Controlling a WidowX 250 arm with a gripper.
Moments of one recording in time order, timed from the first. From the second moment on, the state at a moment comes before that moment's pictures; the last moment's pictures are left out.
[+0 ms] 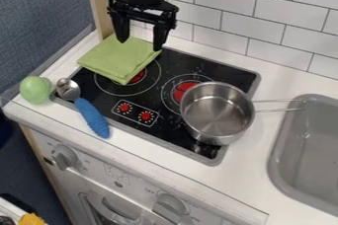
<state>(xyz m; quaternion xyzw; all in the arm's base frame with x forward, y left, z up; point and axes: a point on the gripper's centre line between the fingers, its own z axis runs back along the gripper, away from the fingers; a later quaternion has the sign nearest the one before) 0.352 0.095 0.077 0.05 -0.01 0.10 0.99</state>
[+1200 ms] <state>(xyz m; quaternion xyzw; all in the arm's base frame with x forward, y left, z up) 0.246 0.118 0.062 0.10 0.01 0.47 0.88</state>
